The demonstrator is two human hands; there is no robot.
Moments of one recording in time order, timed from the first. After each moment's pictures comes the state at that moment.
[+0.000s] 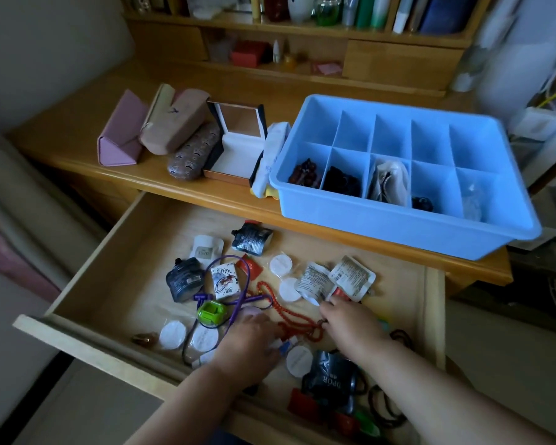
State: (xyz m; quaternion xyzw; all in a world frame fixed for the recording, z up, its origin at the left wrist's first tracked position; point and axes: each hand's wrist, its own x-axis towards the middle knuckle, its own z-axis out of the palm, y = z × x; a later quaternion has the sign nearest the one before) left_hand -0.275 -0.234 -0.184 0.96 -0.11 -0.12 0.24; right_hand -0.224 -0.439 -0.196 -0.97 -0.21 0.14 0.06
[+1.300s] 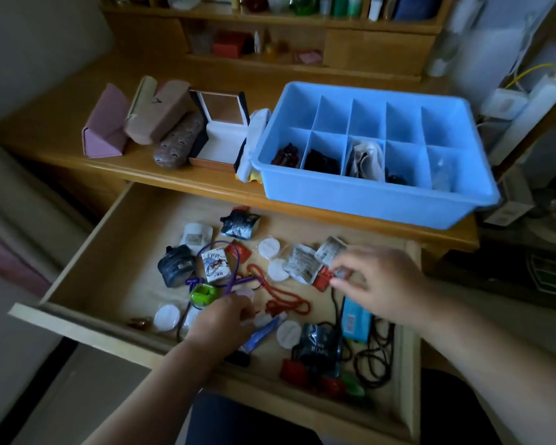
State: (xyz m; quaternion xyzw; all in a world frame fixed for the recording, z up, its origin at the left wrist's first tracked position) left_hand -0.280 -0.222 -0.160 0.96 -0.02 -0.18 0.19; right_hand -0.237 -0.487 -0.081 -0.92 -0.31 -0.06 0.23
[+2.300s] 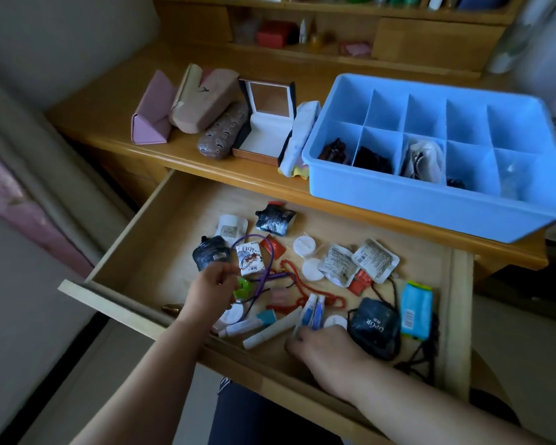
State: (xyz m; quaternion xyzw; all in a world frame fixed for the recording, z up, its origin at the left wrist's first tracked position) left_hand -0.261 -0.155 -0.176 0.85 0.24 -0.04 0.46; right_hand -0.290 -0.380 -0.189 -0.89 -0.39 0.24 0.03
